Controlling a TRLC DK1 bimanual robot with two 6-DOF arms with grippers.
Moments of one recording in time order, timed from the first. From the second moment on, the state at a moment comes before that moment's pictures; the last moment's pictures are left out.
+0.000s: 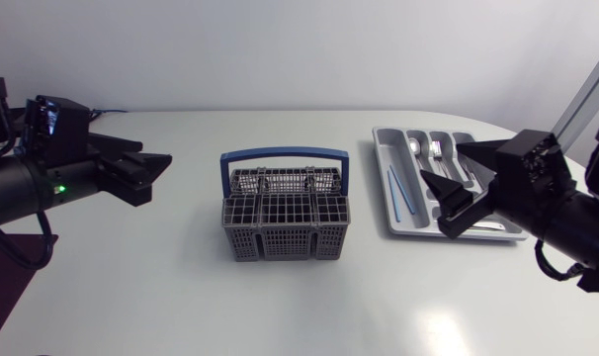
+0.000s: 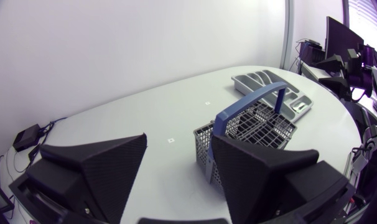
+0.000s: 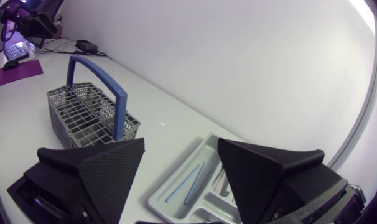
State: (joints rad) left arm -0.15 0.97 0.70 -0.17 0.24 0.21; right arm 0.16 0.86 0.47 0.12 -0.17 -0.43
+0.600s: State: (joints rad) left arm 0.03 0.87 0.60 -0.11 0.24 0.21; right arm -0.16 0.65 0.31 0.20 -0.15 -0.42
